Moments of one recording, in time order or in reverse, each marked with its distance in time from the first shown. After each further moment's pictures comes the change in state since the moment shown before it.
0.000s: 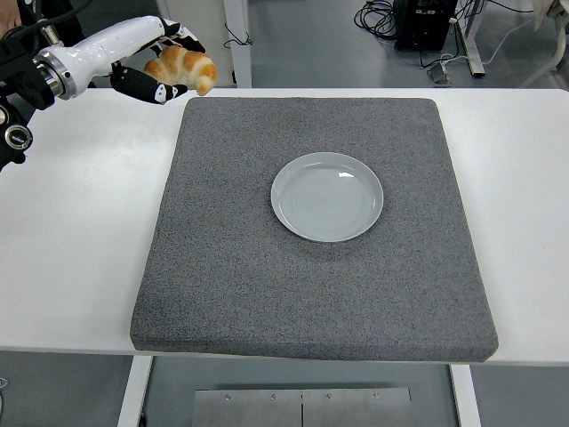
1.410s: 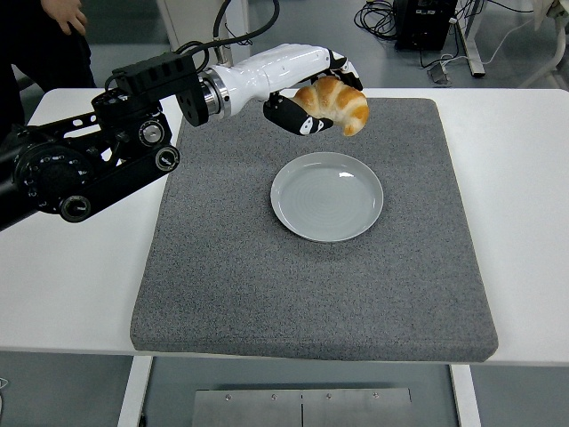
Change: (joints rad) left arm -0.089 -0.366 0.102 0.014 0.083 0.015 0.029; right arm 0.001 0.000 0.000 0.000 0.000 -0.001 0.000
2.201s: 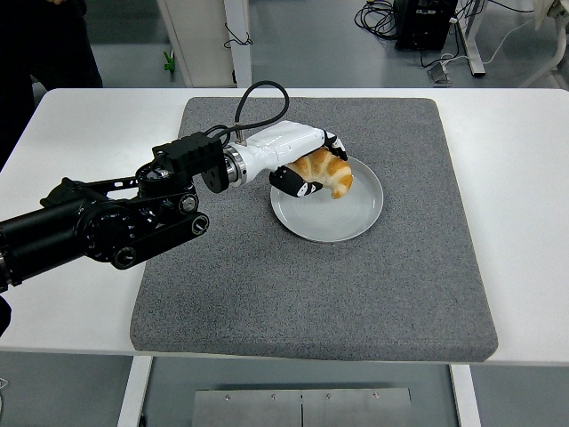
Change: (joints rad) left arm 0.103 -0.117 0.197 0.164 0.046 0.167 -0.015; right arm -0.001 0.000 0.000 0.000 0.000 0.000 0.000
